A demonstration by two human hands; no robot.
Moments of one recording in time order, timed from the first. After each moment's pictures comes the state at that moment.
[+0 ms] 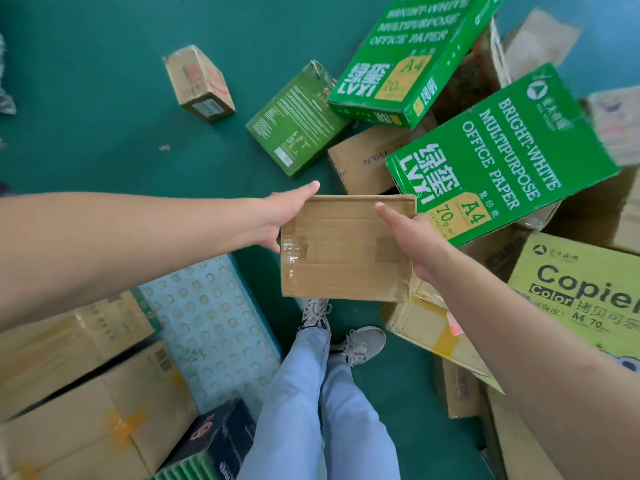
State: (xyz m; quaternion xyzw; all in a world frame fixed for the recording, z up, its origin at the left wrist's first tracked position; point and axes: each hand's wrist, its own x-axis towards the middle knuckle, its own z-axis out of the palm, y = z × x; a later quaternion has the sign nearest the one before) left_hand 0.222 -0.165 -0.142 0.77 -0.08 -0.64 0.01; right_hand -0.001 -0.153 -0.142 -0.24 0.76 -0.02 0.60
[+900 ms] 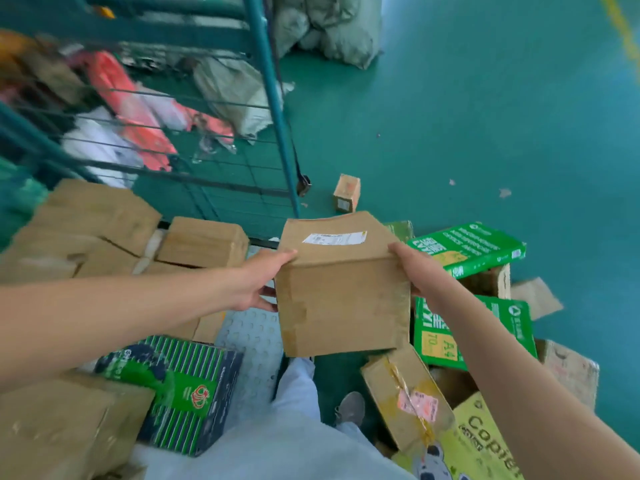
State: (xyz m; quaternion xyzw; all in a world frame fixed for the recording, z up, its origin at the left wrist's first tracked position) left_hand 0.222 0.146 0.297 0.76 0.03 -0.54 0.35; right_hand 0.035 -0.060 0.276 -0.60 0.55 0.07 0.58
